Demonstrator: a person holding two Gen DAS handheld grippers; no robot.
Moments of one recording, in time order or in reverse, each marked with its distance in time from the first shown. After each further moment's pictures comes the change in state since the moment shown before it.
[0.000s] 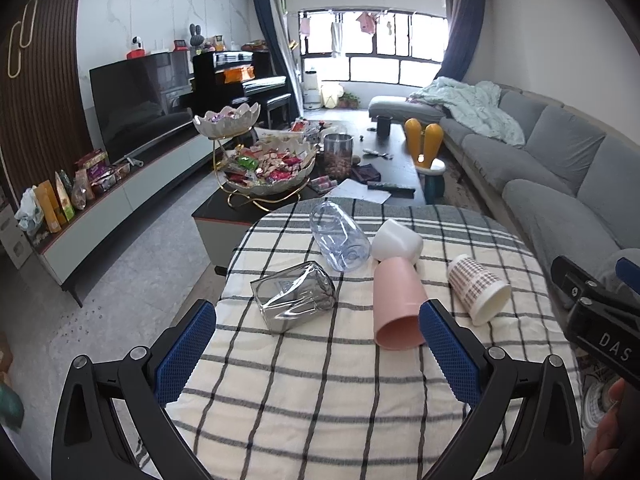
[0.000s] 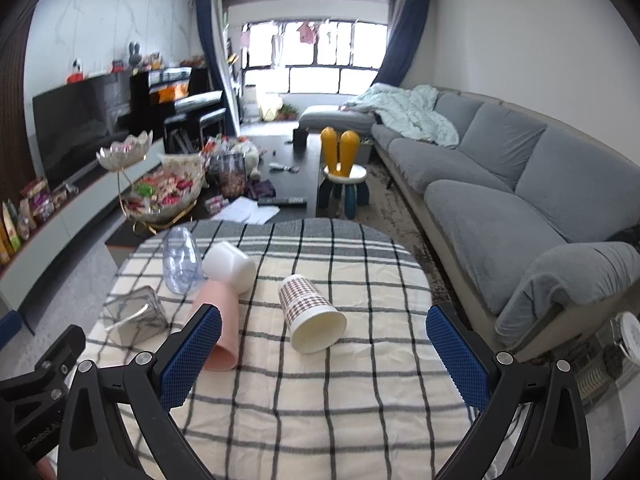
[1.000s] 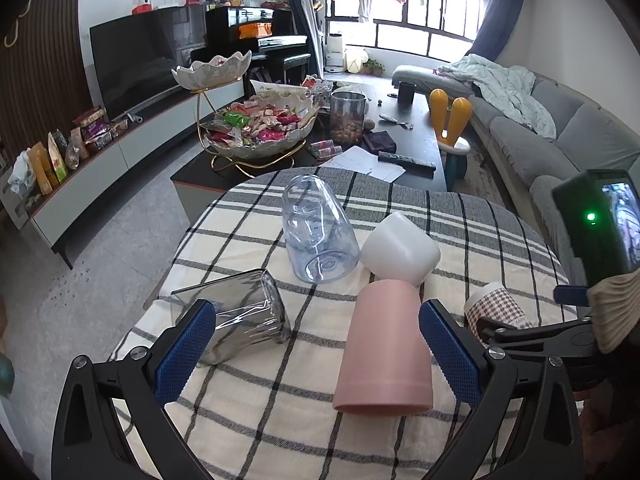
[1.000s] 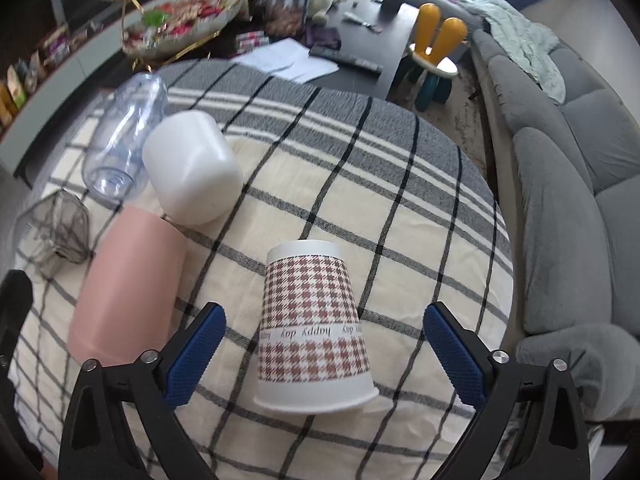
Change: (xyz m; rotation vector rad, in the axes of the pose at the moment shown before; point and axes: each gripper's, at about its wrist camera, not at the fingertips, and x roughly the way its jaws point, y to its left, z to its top) left arm 0.120 -0.045 0.026 -0.101 0.142 0.031; right arm 0.223 0.036 0.023 -0.359 0.548 0.121
